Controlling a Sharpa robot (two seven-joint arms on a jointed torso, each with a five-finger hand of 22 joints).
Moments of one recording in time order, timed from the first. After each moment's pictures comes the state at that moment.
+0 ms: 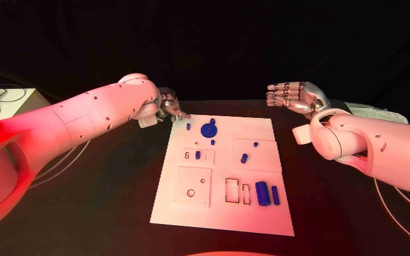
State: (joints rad) left arm 1.34 -0.48 -0.06 0.92 -1.01 0.23 -0.37; left_hand 1.17 -0.16 0.31 0.29 0.22 0.83 0.13 0.61 0.42 1.04 0.05 0.90 0.54 1.46 -0.01 1.47 1.31 0.13 1.19 0.10 1.25 1.04; right arm 1.27 -0.87 -0.17 1.38 -0.24 -0.47 0.42; right_hand 1.33 -0.18 0.48 0.07 0.19 0.84 0.22 0.12 0.22 0.98 0.20 0.06 0.06 0.98 0.17 0.07 0.22 0.17 0.84 0.28 0.06 0.12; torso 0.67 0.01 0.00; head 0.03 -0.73
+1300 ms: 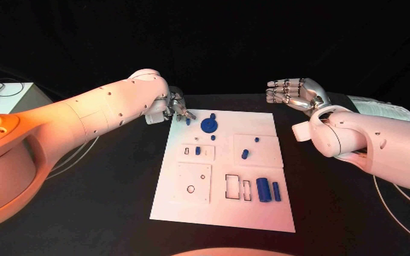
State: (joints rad) left arm 1.34 -0.42 -0.06 0.88 -1.04 0.29 -0.42; left_hand 1.18 -0.14 0.31 0.29 0.22 0.83 0.12 0.62 0.43 1.04 0.05 0.92 0.55 1.47 -0.01 1.47 1.31 0.12 1.20 0.09 1.27 1.06; right arm 1.27 -0.86 -0.17 1.38 -0.25 -0.48 0.42; right_hand 1.33 -0.18 0.48 0.07 0.19 0.84 0.22 0.12 0.22 0.98 0.20 0.06 0.06 0.98 0.17 0.07 0.22 0.17 0.84 0.28 0.06 0.12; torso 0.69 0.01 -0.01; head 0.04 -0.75
